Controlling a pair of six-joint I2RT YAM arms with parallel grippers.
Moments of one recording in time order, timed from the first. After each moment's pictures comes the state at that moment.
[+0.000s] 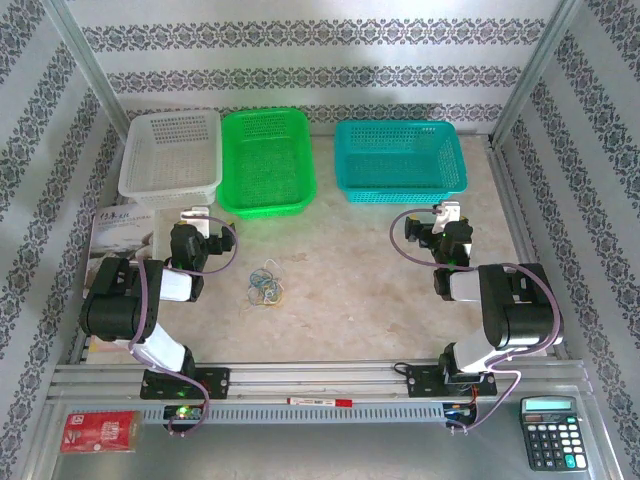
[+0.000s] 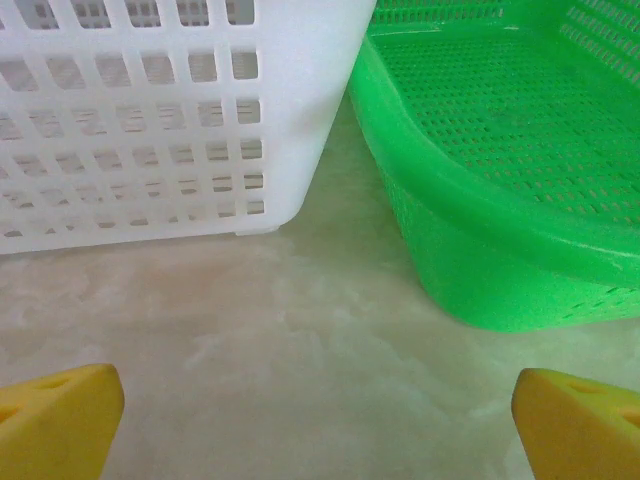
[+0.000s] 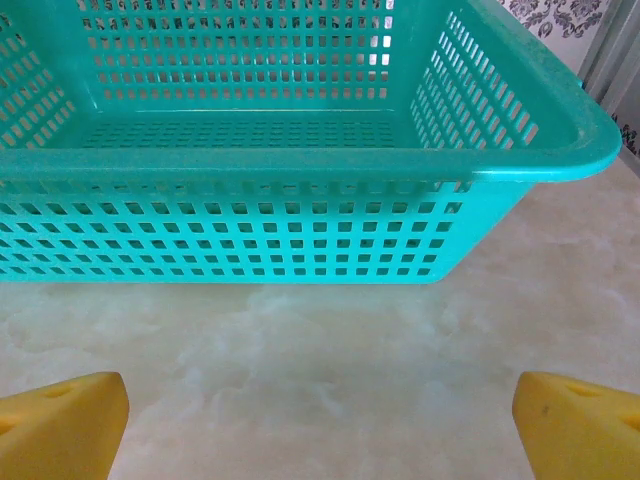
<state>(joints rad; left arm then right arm) 0.00 1.60 0.39 0.85 -0.02 -0.01 0.00 1.54 0.37 0.85 0.01 0.03</state>
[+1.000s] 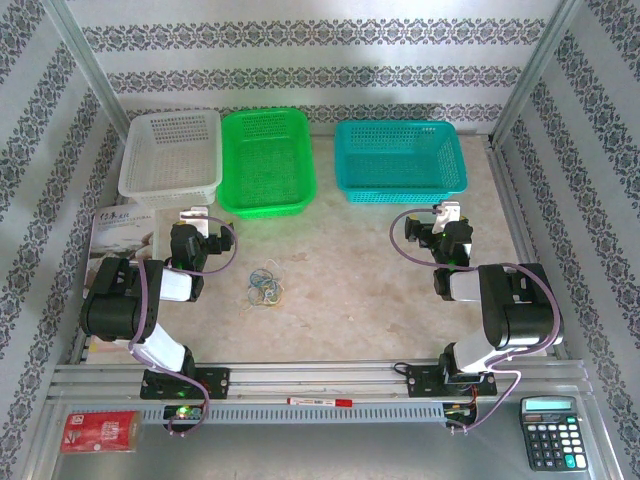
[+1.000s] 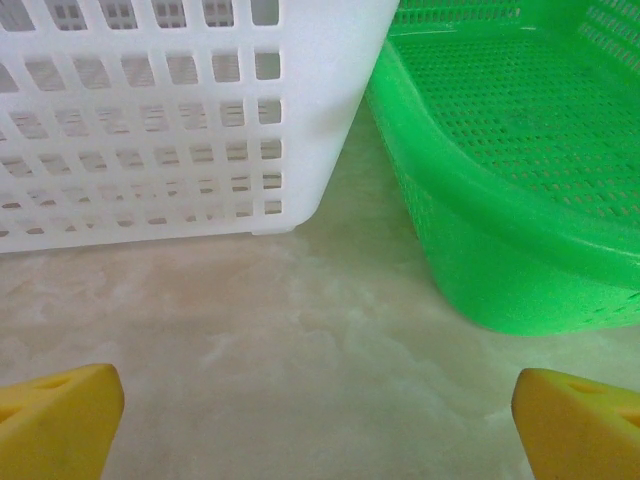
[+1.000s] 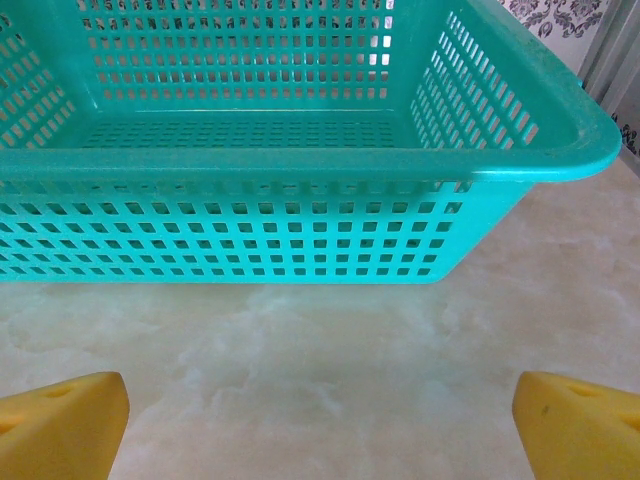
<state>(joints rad) 0.00 1.60 0.39 0.85 -0.05 -0.01 0.00 1.54 0.37 0.85 0.01 0.03</state>
